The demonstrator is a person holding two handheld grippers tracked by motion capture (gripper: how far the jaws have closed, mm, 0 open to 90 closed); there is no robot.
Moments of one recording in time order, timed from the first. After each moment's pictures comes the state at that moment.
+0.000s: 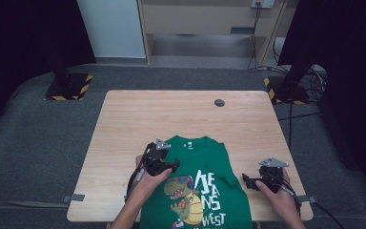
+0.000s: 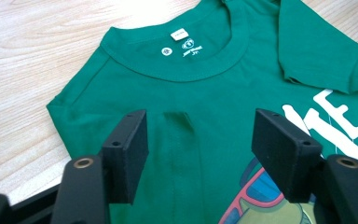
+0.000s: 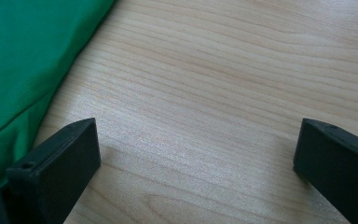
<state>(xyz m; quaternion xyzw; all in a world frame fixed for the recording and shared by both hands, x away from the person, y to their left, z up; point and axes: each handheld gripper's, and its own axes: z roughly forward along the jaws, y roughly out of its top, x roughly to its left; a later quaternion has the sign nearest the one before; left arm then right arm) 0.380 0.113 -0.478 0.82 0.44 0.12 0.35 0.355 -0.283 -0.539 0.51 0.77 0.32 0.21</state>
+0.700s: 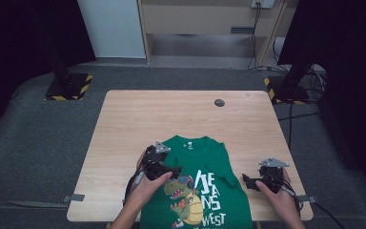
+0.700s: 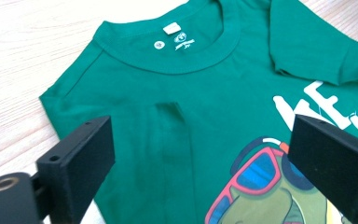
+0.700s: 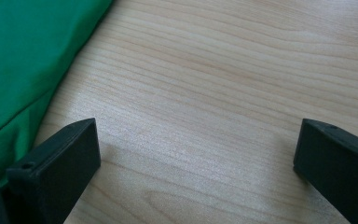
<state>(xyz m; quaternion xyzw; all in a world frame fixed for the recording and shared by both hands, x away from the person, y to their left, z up) 0.369 0.116 -0.477 0.82 0.43 0.12 0.35 0.354 -0.283 -0.538 0.51 0.77 0.32 0.21</state>
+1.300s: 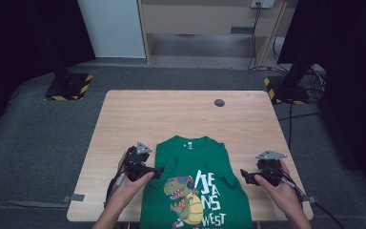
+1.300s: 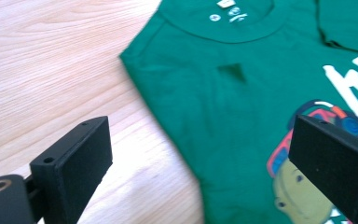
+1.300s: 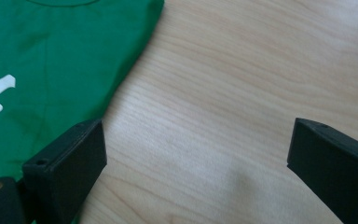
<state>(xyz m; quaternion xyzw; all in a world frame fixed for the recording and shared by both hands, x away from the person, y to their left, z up) 0.366 0.171 -0.477 0.82 0.45 0.14 0.33 0.364 -0.270 -0.503 0.47 0.80 0.31 0.20</state>
